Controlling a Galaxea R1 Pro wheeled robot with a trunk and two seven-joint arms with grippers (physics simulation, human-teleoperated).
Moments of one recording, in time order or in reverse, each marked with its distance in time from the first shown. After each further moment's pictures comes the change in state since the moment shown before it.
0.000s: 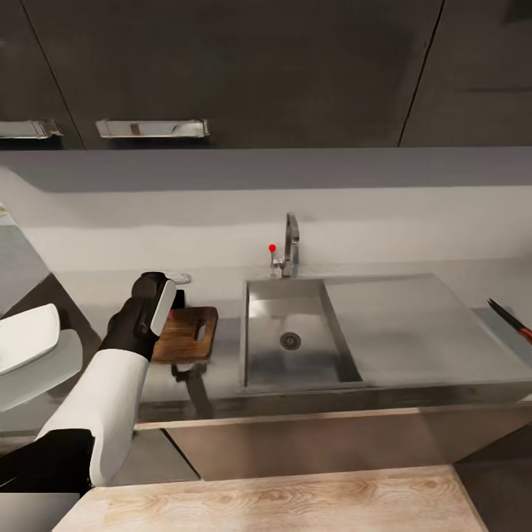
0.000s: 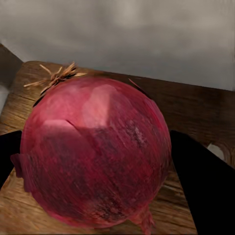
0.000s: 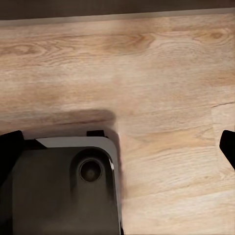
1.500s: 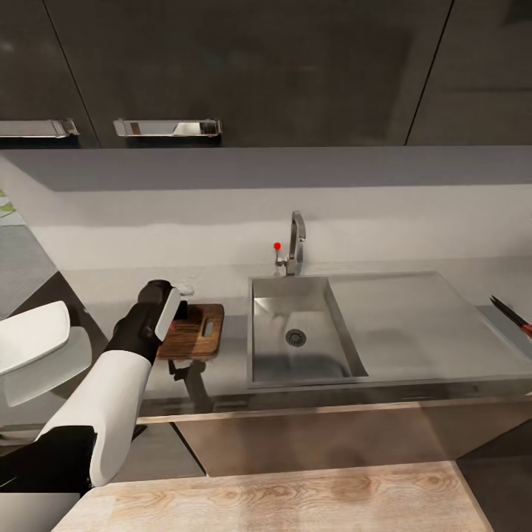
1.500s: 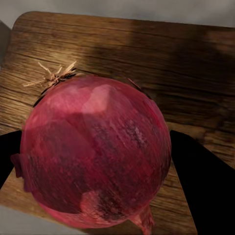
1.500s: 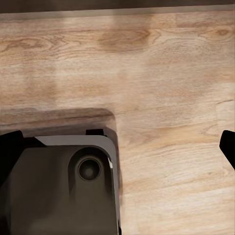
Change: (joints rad) left arm 0.000 -0.001 -0.003 0.099 0.000 -0.003 -0.001; right arm 0.000 -0.005 0.008 0.004 0.003 0.000 0.003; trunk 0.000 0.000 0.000
